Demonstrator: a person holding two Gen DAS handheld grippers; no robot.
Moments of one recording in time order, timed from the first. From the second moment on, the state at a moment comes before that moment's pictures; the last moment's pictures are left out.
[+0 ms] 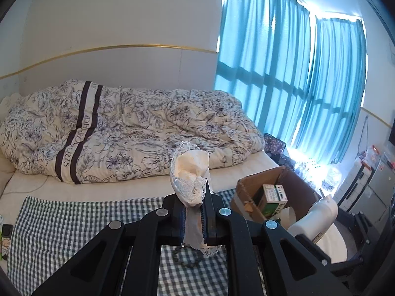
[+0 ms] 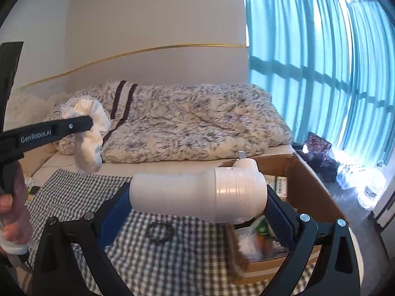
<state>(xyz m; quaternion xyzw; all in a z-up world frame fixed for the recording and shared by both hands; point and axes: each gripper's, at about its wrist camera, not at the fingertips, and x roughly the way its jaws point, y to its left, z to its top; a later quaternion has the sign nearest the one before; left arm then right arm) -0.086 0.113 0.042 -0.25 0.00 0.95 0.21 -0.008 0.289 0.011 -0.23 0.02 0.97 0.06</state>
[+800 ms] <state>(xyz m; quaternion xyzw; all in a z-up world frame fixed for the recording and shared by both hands) -0.079 0.230 0.036 -0.25 0.04 0.93 0.27 -0.003 0.401 0.000 -0.24 0.05 0.96 0.13</state>
